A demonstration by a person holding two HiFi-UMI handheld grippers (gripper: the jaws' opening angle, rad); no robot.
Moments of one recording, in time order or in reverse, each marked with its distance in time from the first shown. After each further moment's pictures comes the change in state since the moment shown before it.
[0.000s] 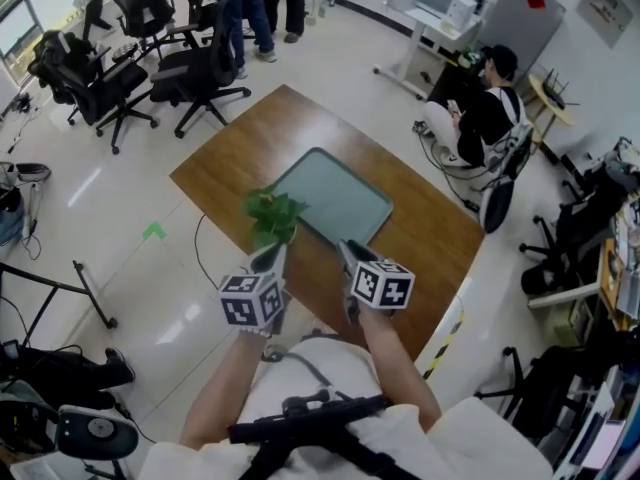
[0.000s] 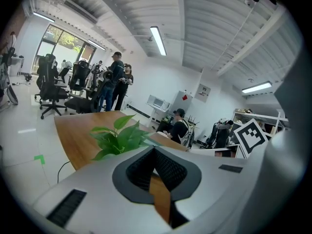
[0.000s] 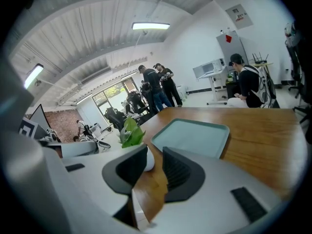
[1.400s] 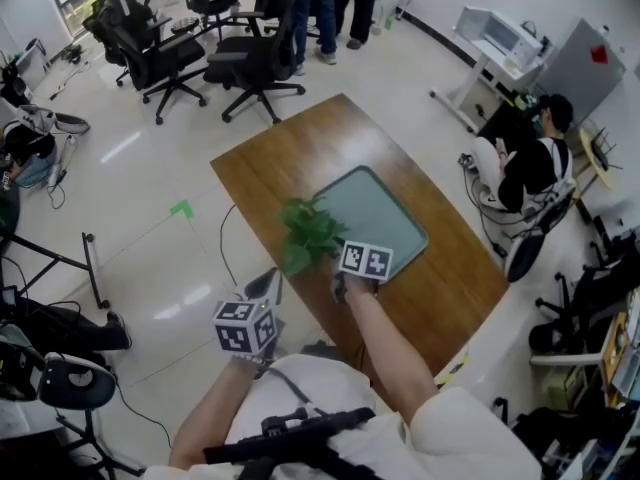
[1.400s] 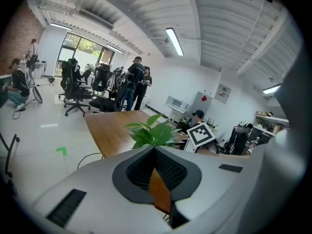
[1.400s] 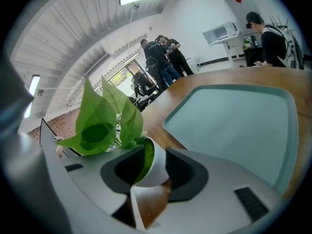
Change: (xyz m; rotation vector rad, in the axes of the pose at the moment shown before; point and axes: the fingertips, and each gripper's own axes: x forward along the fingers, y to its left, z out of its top) left arm -0.046 0.053 -0.016 -0.083 -0.015 0.219; right arm 0.169 0.021 -0.040 0.077 0.263 0.190
